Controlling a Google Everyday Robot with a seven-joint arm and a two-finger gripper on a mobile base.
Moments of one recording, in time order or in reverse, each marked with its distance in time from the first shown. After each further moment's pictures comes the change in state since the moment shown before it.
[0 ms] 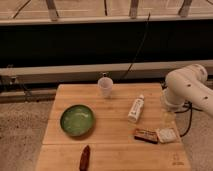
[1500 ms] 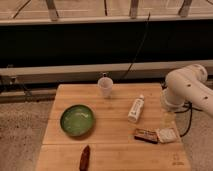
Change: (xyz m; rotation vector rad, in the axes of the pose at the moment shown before) arm 0.000 0.000 0.000 0.000 0.001 -0.001
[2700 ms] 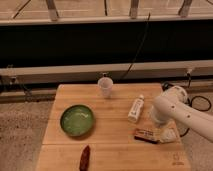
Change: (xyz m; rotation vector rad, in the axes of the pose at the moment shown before) arm -0.033 0.033 0.099 -0.007 -0.030 -0.177
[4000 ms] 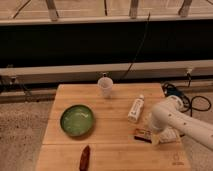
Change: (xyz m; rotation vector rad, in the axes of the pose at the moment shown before) arm -0.006 0.011 0.049 0.001 -0.035 -0.087
